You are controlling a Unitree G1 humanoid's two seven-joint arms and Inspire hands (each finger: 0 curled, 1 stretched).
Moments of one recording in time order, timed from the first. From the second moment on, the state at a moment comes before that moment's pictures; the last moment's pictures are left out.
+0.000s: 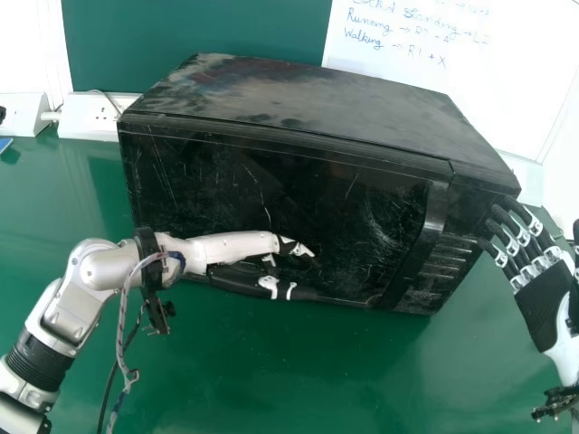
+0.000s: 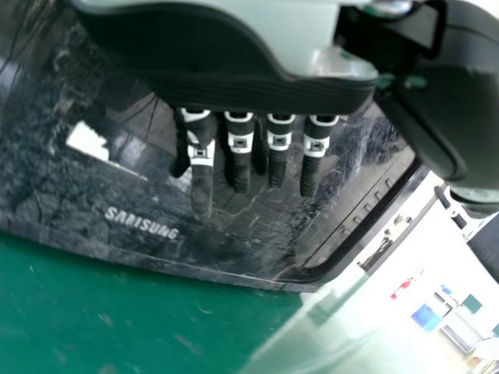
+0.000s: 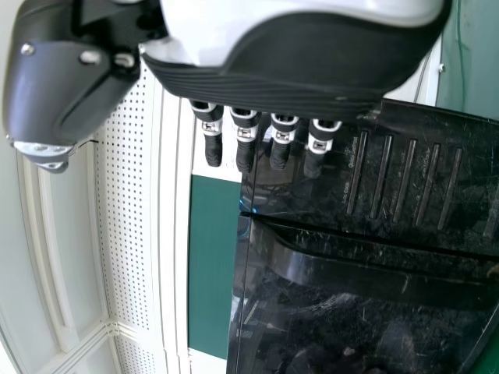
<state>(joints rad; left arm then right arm) -0.69 0.55 -0.22 0.01 0.19 -0.08 -0.79 -0.02 -0.69 -0.70 -0.26 0.77 0.26 0.70</state>
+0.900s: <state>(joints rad) -0.25 0.63 0.12 -0.52 -0.33 0.27 -0.81 -0.04 -0.70 -0.69 -0.23 0.77 0.26 0.71</state>
